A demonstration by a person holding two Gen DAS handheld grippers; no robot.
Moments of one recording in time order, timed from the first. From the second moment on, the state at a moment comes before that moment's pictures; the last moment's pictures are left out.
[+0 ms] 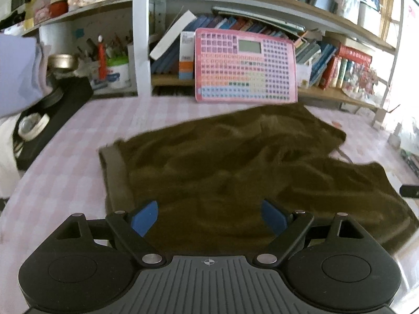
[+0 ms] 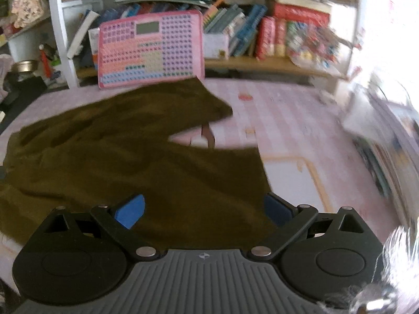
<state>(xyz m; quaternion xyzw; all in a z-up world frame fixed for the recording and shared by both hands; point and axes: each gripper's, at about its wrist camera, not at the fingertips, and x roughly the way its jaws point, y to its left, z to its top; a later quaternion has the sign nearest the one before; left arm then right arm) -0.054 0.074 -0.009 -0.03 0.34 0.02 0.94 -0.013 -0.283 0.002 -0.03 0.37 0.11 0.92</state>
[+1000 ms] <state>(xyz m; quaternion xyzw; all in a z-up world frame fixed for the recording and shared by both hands) 0.135 0.163 -0.044 0.08 0.44 0.05 0.89 0.375 -0.220 -0.068 -0.14 0.41 0.33 0.84</state>
